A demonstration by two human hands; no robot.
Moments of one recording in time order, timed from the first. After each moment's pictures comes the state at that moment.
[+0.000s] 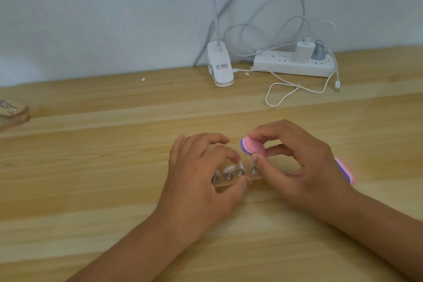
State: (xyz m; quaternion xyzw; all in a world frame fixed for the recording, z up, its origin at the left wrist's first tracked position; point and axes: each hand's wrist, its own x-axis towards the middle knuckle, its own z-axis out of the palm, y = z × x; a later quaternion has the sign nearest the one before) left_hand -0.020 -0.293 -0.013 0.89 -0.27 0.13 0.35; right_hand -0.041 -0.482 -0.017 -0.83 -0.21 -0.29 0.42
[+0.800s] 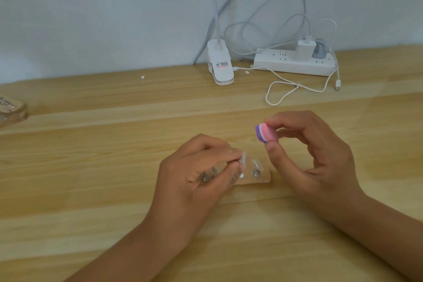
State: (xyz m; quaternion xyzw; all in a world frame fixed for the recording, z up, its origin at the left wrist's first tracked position) left_hand -0.031 -0.290 0.003 0.80 -0.28 0.17 0.50; right_hand -0.043 -0.486 -0.013 -0.80 -0.21 -0.37 0.42
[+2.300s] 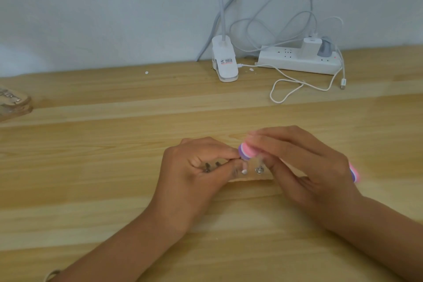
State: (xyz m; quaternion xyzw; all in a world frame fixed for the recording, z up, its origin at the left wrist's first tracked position) left_hand -0.024 -0.287 0.000 0.78 -0.27 0.12 0.55; right_hand -0.046 -0.482 -0.019 -0.82 -0.31 -0.37 0.31
